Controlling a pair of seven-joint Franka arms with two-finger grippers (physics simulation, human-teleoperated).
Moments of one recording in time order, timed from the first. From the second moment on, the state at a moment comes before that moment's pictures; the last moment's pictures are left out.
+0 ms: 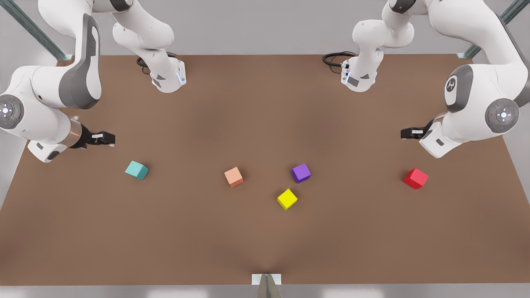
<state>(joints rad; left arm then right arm) -0.08 0.21 0.04 -1.42 0.01 1.32 -0.01 -0.04 0.17 0.04 -1.49 -0.04 1.47 -0.11</state>
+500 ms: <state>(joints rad) 0.10 0.63 0.18 -1.53 -0.07 1.87 -0.08 -0.04 0.17 0.04 -1.49 -0.04 1.51 -0.15</state>
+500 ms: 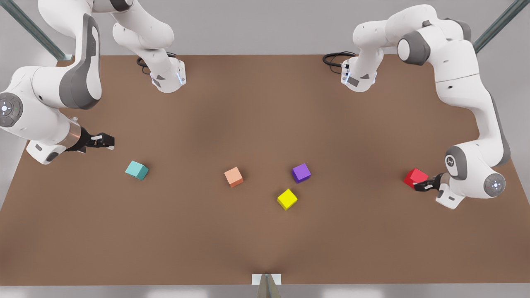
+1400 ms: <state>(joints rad) 0.07 0.59 0.30 -1.82 -0.35 2.17 -0.38 -0.04 0.18 0.04 -1.49 -0.04 1.52 -0.17</state>
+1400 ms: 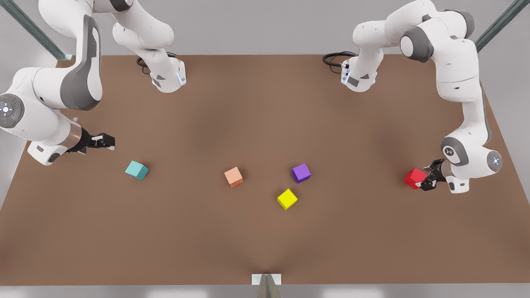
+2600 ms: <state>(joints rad) 0.01 0.90 -0.56 -1.20 -0.88 1.70 -0.36 -0.02 0.69 0.05 -1.33 0.97 1.52 -0.23</state>
